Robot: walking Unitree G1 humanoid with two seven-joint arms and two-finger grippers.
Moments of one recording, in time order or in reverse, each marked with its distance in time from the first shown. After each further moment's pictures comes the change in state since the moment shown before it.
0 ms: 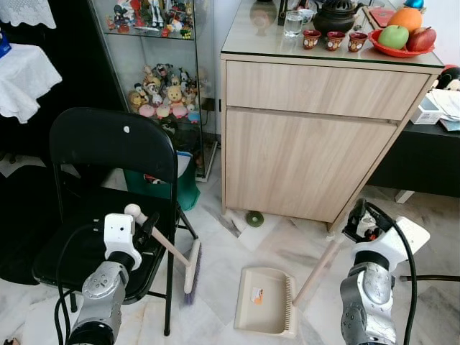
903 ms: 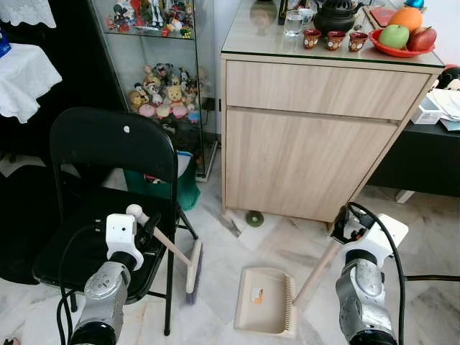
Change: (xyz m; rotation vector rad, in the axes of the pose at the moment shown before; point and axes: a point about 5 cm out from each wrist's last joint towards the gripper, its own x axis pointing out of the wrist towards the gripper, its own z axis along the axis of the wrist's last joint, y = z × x) left arm 0.000 -0.003 -0.001 -0.007 0.000 0.000; right arm 0.014 0.002 -0.014 -0.111 0.099 0.044
